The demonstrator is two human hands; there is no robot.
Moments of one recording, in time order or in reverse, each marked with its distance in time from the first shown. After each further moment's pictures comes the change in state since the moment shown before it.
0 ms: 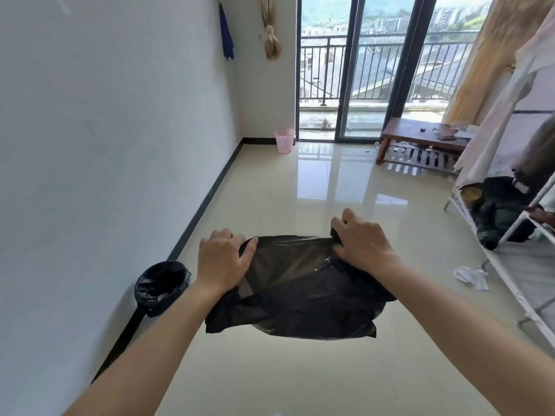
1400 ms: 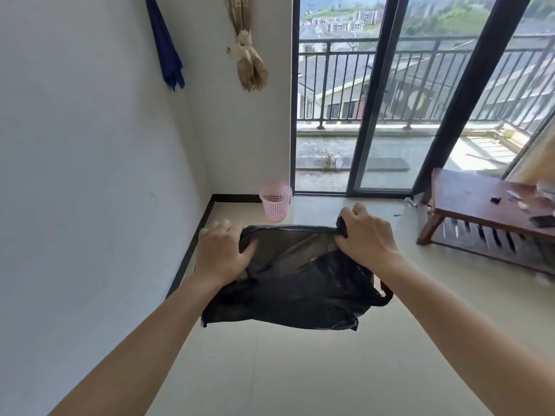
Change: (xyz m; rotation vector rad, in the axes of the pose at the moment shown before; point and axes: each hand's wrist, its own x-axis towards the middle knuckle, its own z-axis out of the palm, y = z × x) left_hand 1.256 -0.201 0.537 -0.021 -0.012 0.112; right_hand 1.289 0.332 0.215 0.212 0.123 0.215
